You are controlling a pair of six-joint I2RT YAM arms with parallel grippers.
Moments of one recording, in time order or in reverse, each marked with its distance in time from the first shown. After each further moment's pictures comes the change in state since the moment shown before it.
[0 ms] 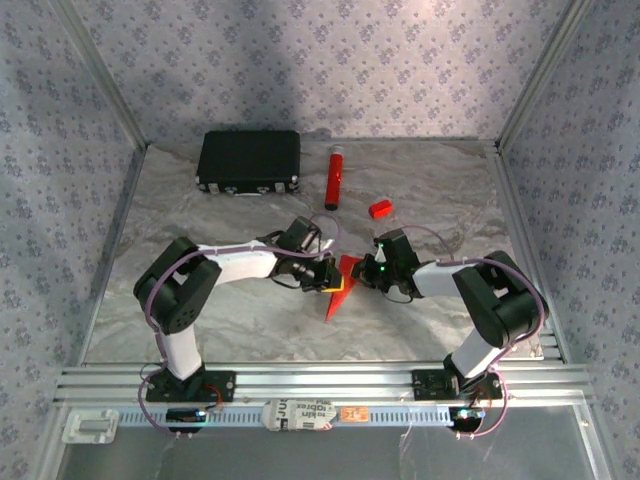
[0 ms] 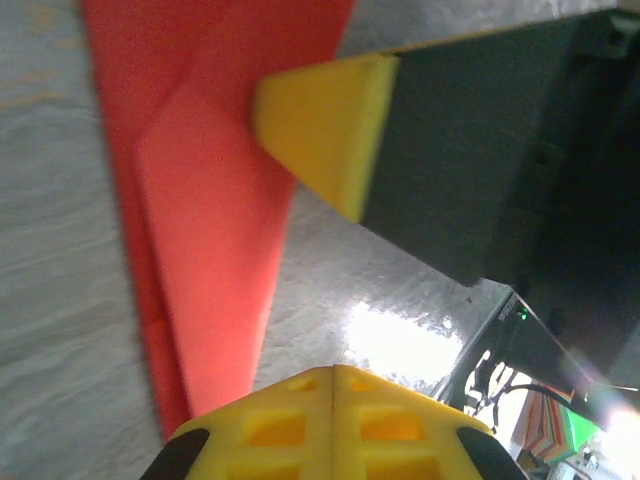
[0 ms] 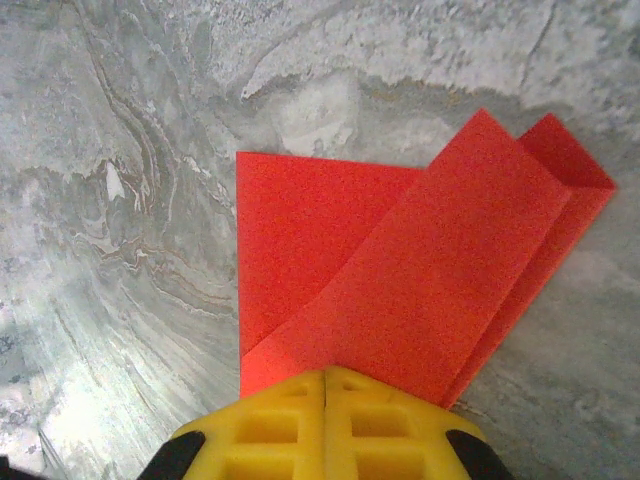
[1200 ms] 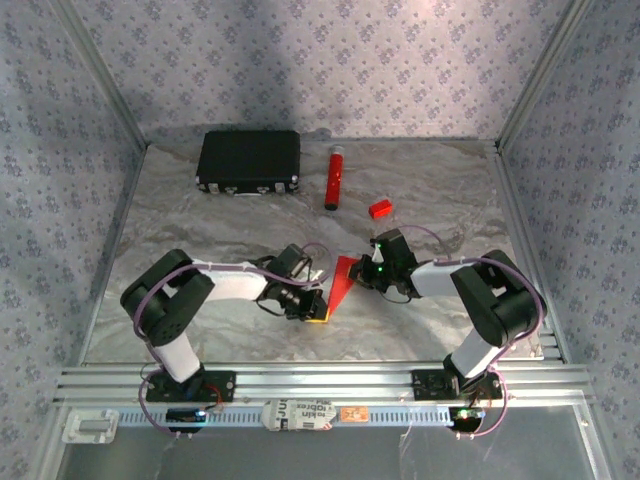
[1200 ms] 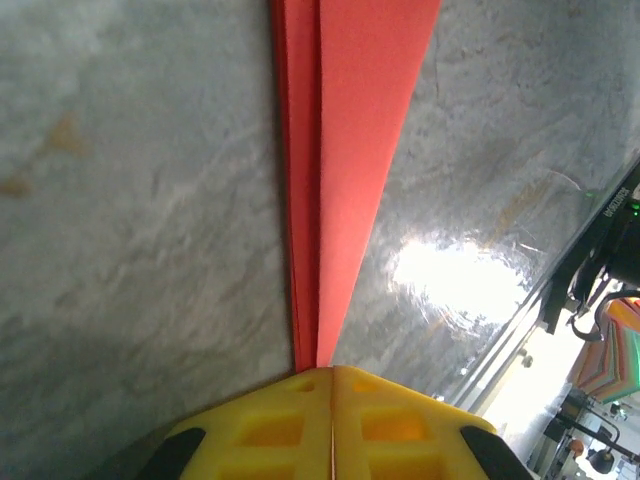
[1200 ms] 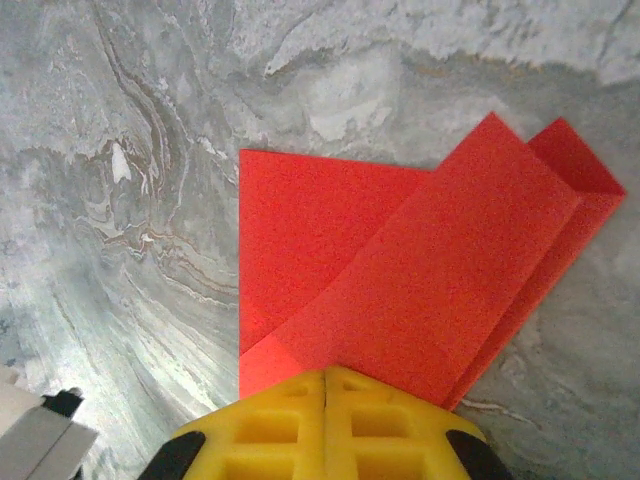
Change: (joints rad) left arm -0.040 -0.116 -0.249 -0.006 -0.005 0.060; right arm 0.015 0.009 0.015 -0.005 -0.009 -0.027
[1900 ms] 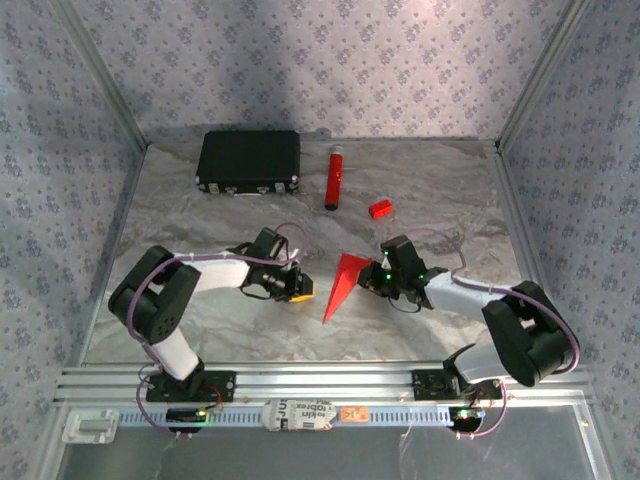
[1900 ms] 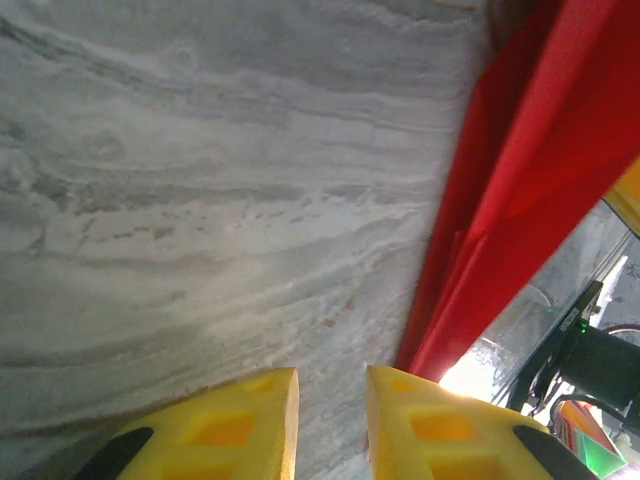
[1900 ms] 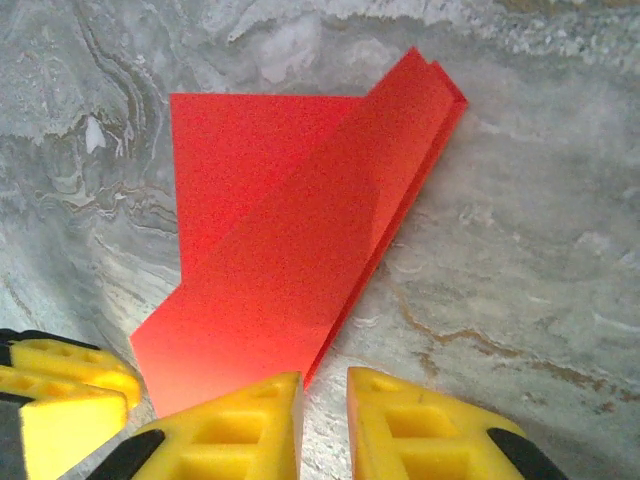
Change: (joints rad) left arm 0.203 -0.002 -0.005 0.023 -0.013 -0.031; right arm 0.034 -0.245 -0.063 -0.222 0.135 -0.017
